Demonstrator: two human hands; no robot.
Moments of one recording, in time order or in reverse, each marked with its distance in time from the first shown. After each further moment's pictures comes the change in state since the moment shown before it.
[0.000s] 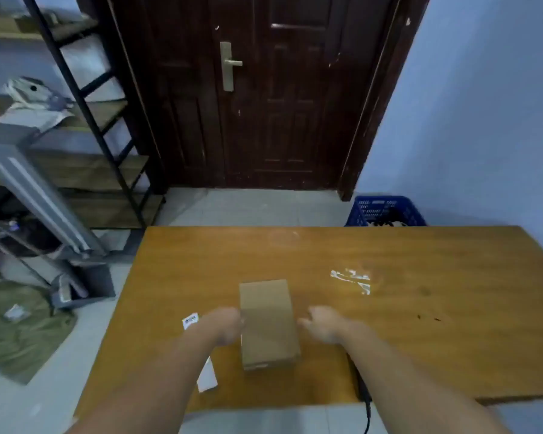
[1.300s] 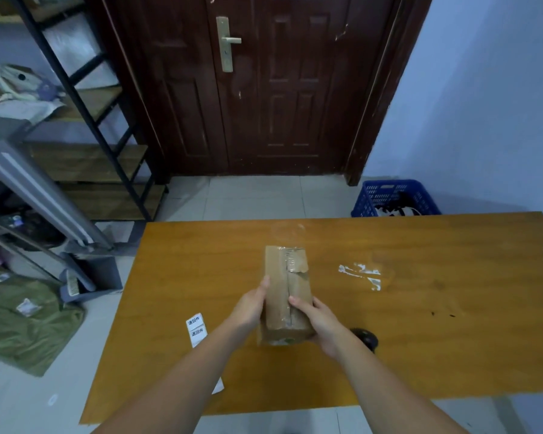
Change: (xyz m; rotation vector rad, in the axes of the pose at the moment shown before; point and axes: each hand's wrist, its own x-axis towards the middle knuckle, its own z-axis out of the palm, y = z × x) left_hand 0.011 0.057 -0.011 -1.209 0.025 -0.012; right_hand 0.012 -0.025 0.020 1.342 0.020 0.036
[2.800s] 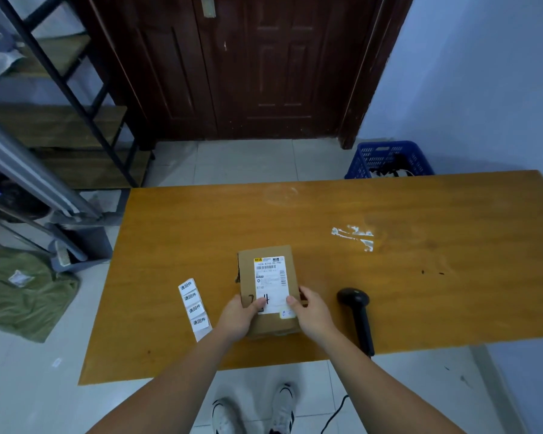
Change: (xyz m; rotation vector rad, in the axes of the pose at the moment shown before) left_hand 0.010 -0.110 -0.008 0.261 0.115 -0.053; right_hand -0.003 0.073 0.000 -0.558 0.258 -0.156
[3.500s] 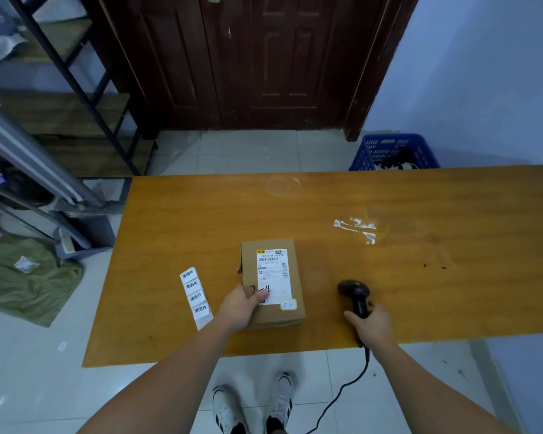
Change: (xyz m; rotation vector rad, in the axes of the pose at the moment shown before) left_hand 0.002 0.000 0.002 0.158 -0.006 0.016; right_hand -0.003 0.098 -0.084 -0.074 0.229 0.356
